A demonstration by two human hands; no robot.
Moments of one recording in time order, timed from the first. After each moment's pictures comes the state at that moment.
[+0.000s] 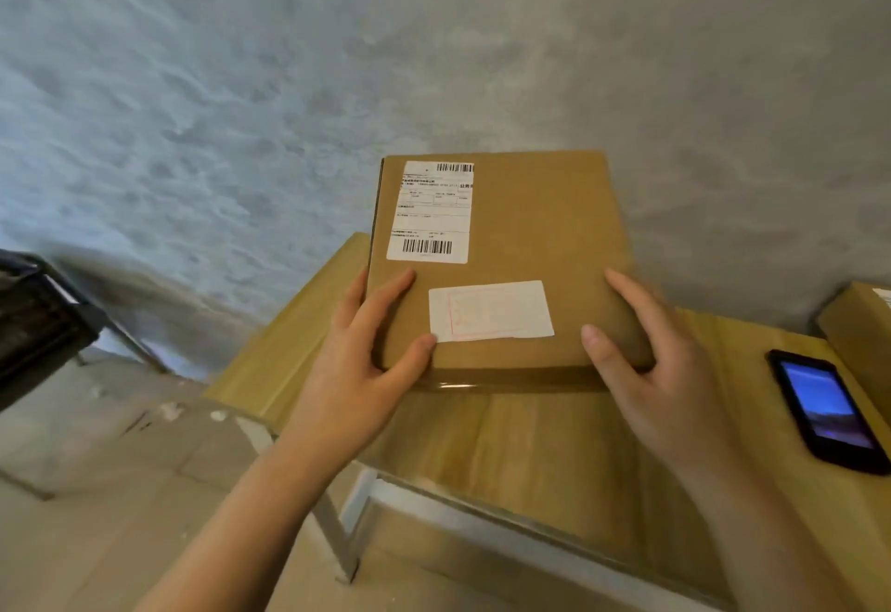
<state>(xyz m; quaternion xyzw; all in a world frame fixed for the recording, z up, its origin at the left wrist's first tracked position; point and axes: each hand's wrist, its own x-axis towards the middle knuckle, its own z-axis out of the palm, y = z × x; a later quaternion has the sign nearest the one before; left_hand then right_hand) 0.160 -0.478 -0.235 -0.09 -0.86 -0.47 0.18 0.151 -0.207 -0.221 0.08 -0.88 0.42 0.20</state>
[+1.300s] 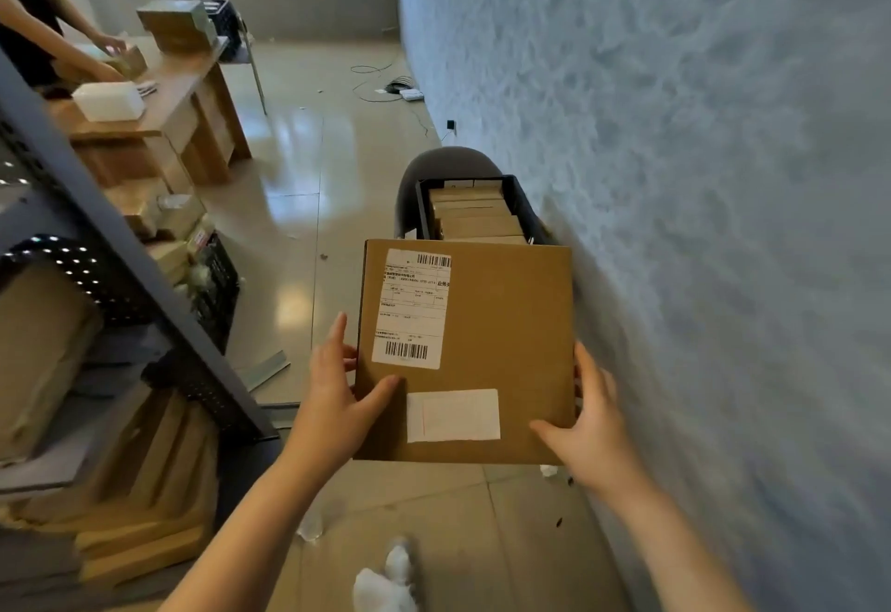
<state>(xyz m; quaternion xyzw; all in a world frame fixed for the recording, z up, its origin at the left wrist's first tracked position) 0.200 -1.220 -0.350 0.53 -0.68 -0.42 0.29 -0.053 -1.094 -0.359 0.43 -0.77 0.38 -0.28</state>
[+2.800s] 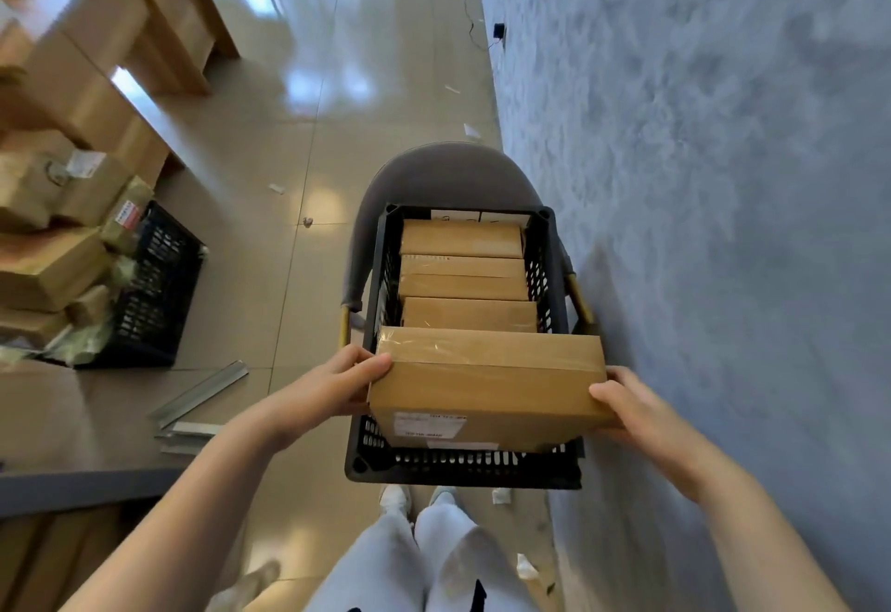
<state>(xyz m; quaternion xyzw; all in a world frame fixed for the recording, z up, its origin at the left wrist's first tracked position) -0.090 -1.690 -0.415 0.53 -0.52 -0.67 0.04 -0.427 -1.577 -0.402 0.30 -0.73 0.23 -0.57</state>
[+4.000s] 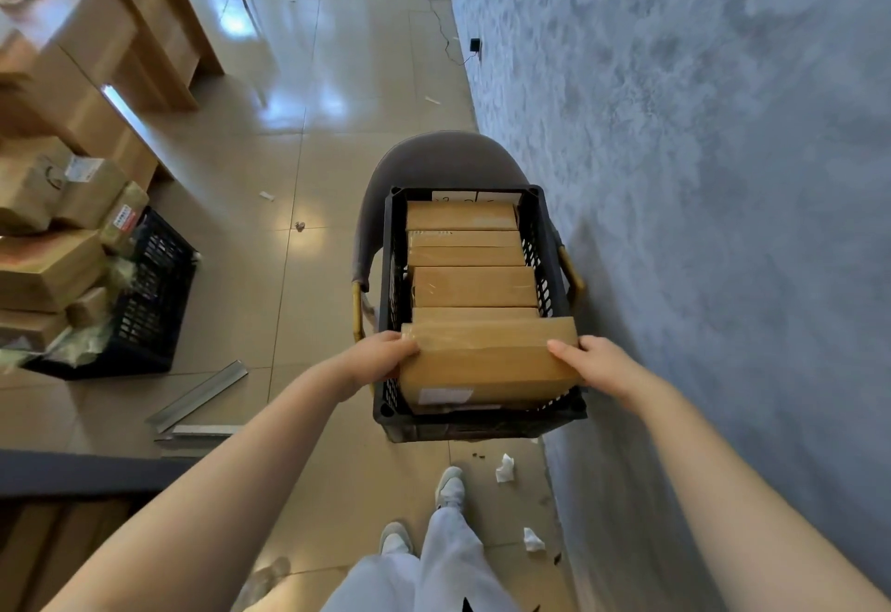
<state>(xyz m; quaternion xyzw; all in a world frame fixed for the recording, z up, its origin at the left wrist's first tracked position) -0.087 -1.659 -0.465 0.55 -0.55 -0.63 -0.04 -0.384 -1.556 -0.454 0.34 -0.78 0.15 -0.50</state>
